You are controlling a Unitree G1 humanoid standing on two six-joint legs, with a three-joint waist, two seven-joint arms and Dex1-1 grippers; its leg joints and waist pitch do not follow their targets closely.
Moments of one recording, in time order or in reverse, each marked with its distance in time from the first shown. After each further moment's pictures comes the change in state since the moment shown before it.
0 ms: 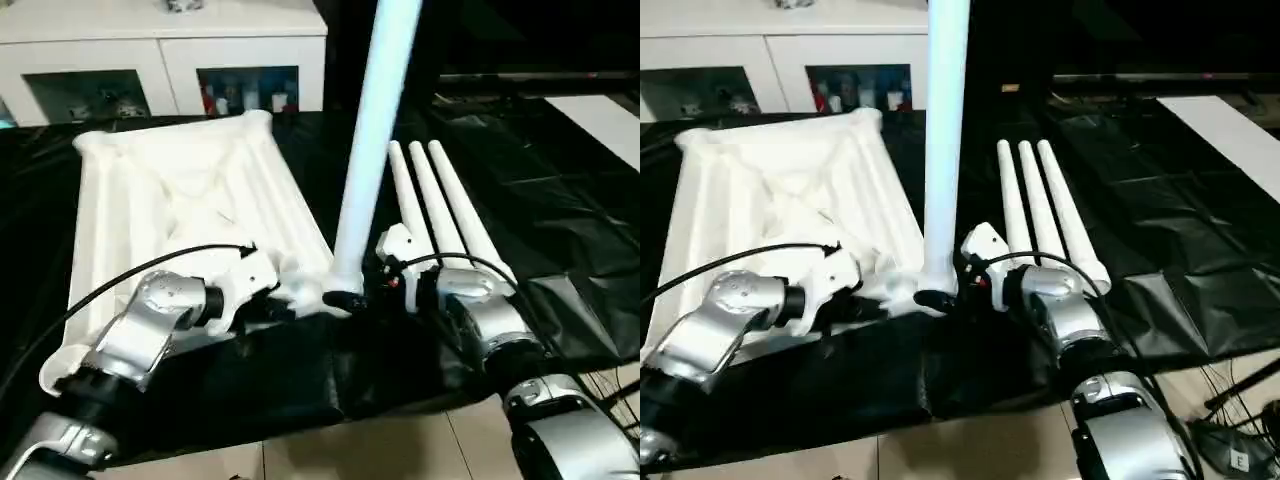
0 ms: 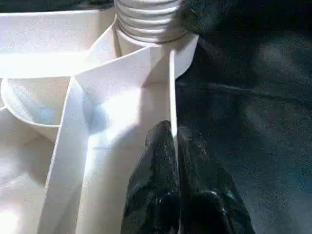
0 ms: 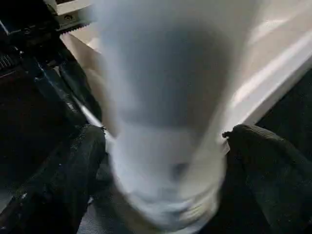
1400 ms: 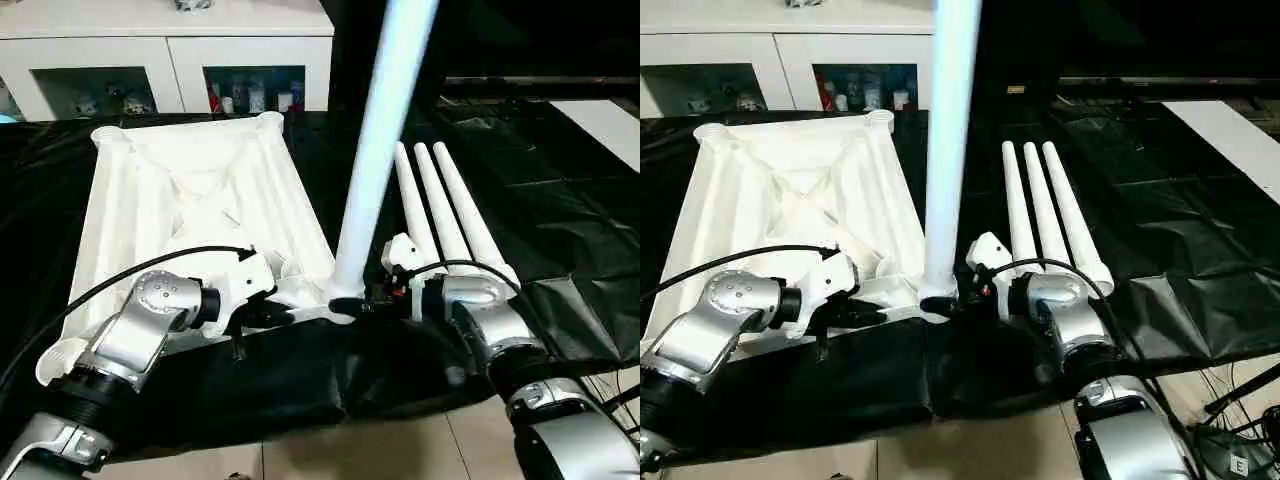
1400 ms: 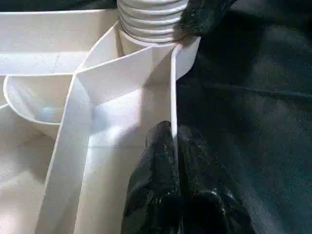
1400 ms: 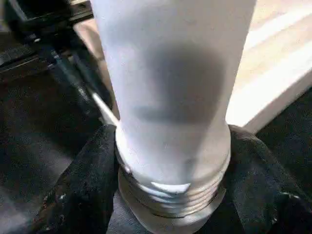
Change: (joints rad) left arm -0.017 -0.018 0.004 0.032 0.006 0.008 0.032; right arm 0.013 0.039 -0.027 0.059 0.000 -0.018 -0.046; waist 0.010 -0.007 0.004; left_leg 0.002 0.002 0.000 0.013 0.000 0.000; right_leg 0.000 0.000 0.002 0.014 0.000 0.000
